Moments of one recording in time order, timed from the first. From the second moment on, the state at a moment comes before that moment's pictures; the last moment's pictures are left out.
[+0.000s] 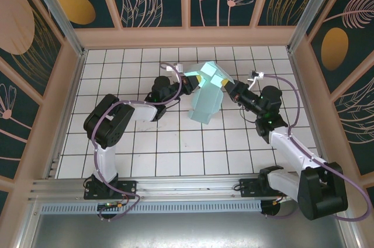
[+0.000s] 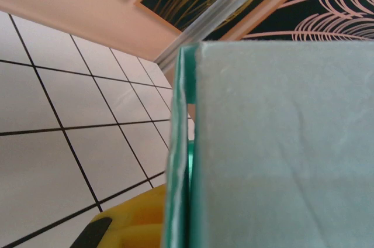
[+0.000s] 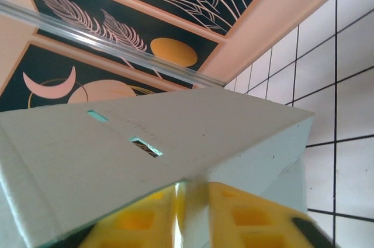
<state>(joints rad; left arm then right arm) -0.60 1.97 0.99 0.96 0.36 -0.85 0.26 1.08 0.54 0.53 -0.58 1.14</state>
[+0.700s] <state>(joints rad) -0.60 1.97 0.91 0.98 0.05 -0.84 0.43 0.95 0.93 -0.11 -0.24 0.82</state>
